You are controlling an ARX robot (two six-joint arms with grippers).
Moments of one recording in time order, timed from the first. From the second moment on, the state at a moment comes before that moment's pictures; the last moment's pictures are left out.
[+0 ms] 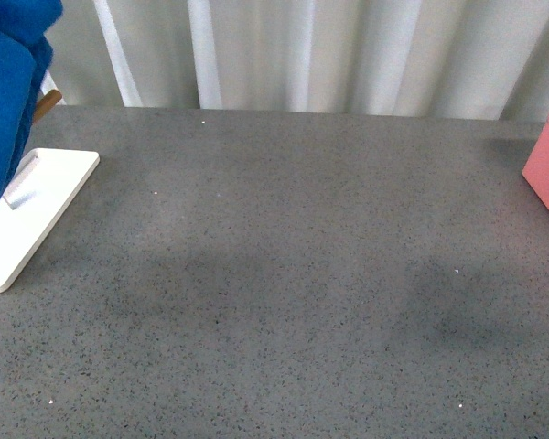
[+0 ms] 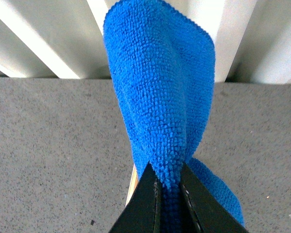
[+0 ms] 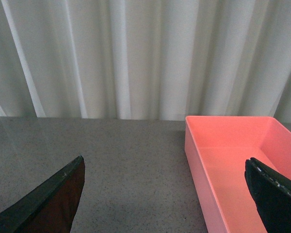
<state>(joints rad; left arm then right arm) 0.10 1.90 1.45 -0.08 -0.12 0.11 0.00 0.00 0.01 0.00 0.00 -0.01</state>
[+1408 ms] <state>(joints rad) -0.51 1.93 1.12 0.76 0.33 -0.53 -0.07 0.19 0.14 -0.31 -0.37 -0.10</state>
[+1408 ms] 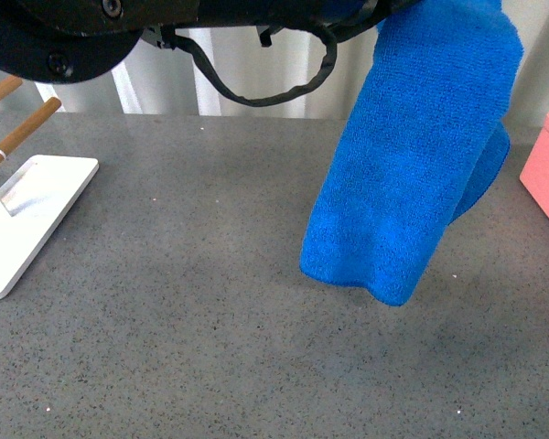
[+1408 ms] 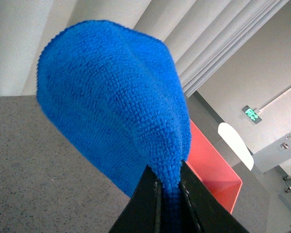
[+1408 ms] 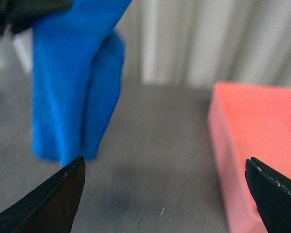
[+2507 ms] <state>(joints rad) -0.49 1.87 1.09 0.75 0.35 -0.61 0.15 1.55 0.55 0.63 -0.49 -0.18</state>
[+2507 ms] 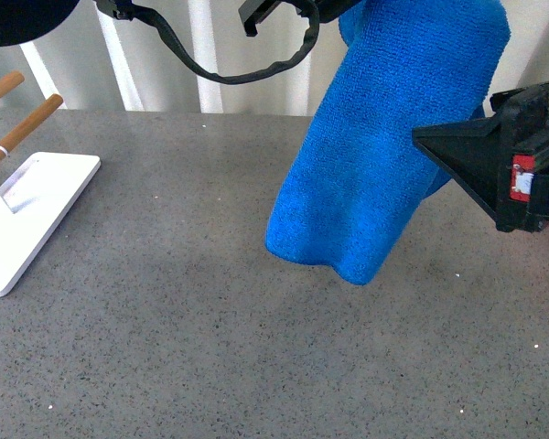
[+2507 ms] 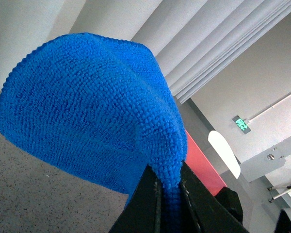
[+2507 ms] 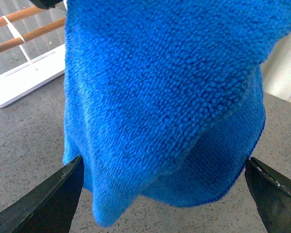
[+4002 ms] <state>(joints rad) -0.38 1.81 1.07 0.69 0.33 -0.65 0.18 1.63 0.64 0.70 -0.46 -0.14</state>
